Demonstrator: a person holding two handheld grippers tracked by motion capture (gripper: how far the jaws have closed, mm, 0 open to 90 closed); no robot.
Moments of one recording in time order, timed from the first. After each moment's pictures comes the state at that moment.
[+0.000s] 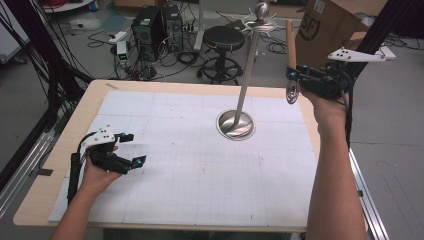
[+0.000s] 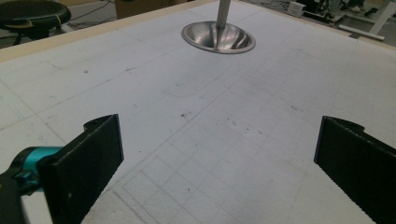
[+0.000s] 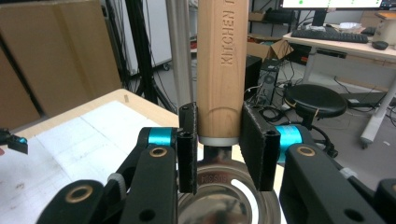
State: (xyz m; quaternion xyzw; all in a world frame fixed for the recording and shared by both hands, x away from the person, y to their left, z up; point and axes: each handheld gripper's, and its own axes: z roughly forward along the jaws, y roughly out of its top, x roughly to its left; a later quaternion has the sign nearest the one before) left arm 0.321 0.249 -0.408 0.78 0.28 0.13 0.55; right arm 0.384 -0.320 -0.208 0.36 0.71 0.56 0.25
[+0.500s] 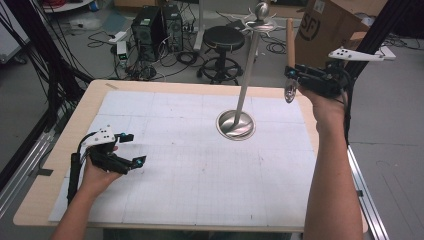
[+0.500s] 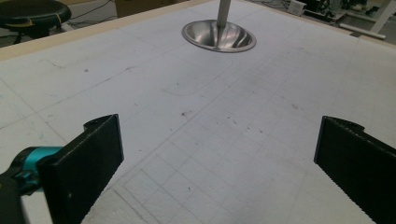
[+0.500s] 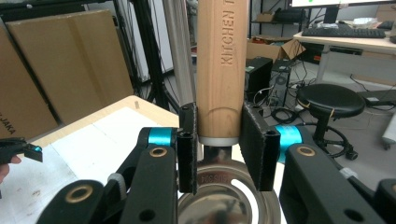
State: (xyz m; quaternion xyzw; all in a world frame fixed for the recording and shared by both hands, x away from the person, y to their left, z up) left arm 0.321 0.249 -0.408 0.78 0.28 0.13 0.54; right arm 0.393 -0.322 -0.213 0.36 0.70 0.57 0.22
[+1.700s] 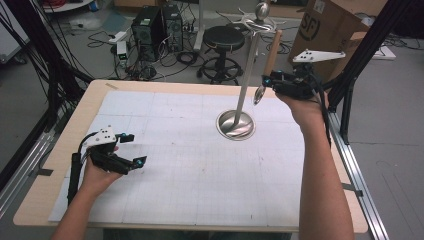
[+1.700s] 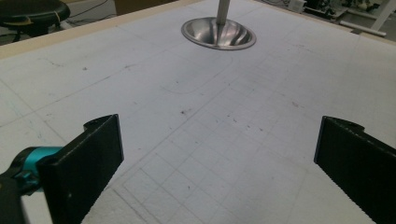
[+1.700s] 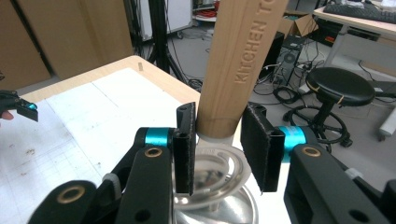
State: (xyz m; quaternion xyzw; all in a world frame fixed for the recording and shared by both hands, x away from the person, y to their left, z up) left arm 0.321 0.248 -0.408 0.78 0.28 0.13 0.54; right arm 0.398 -0.268 -0.219 0.33 0.77 0.50 0.23
